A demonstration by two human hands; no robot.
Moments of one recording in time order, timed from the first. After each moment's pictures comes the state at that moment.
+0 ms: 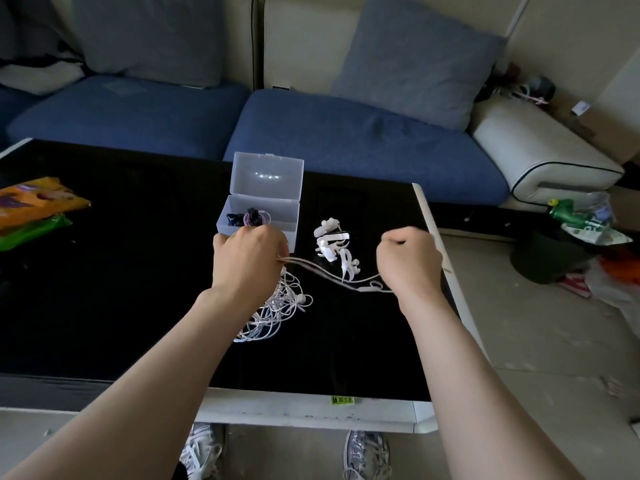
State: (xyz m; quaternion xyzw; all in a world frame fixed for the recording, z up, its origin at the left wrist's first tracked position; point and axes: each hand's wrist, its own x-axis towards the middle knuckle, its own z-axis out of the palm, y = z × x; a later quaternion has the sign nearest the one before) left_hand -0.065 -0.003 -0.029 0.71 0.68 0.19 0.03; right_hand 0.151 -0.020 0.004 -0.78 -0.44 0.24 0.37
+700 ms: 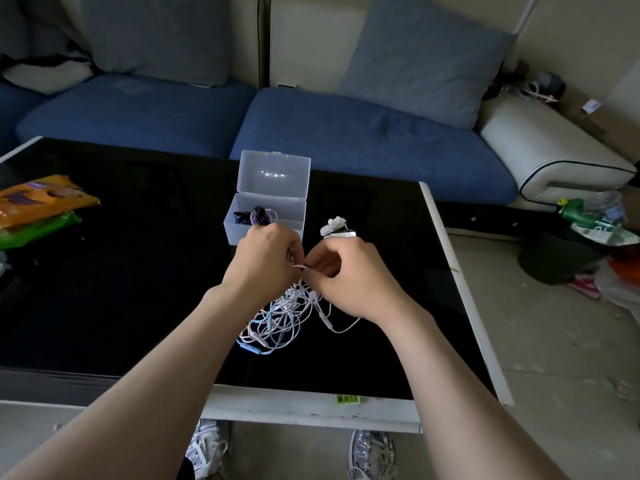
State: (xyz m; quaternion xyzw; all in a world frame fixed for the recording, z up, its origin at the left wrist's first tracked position) left_hand -0.065 -0.002 -0.026 0.74 0.61 0.24 0.15; right_hand 0.108 -0.027 -0.010 -0.57 -0.72 0.30 0.26
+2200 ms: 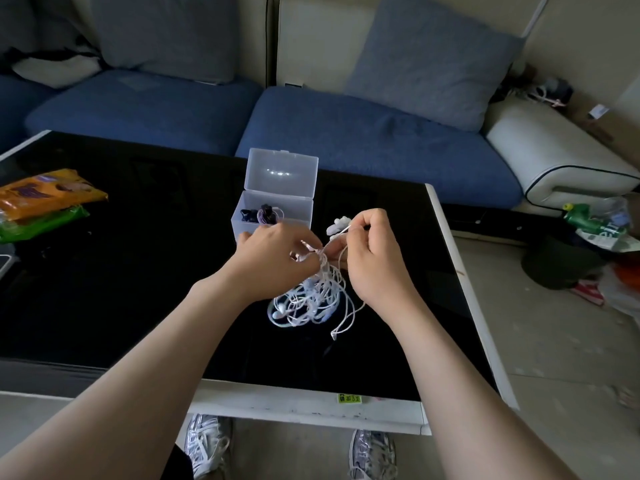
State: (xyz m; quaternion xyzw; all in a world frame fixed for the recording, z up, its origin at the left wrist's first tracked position) left_hand -0.075 -0.011 -0.008 0.75 0.60 0.19 0.21; right_hand 0.102 -0.027 -0.006 -0.59 -0.60 0.34 0.43
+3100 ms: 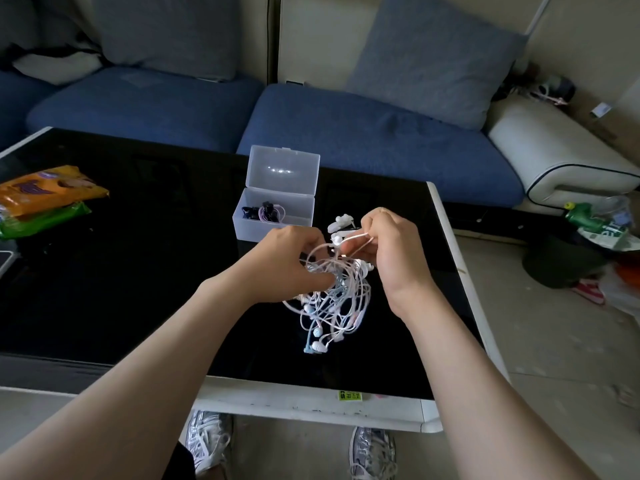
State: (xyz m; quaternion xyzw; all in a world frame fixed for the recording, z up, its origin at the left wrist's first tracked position) left_hand -0.071 -0.011 -0.013 0.78 0.51 0.22 0.29; right_hand 0.110 -0.030 0.018 -0.55 -0.50 0.45 0.49
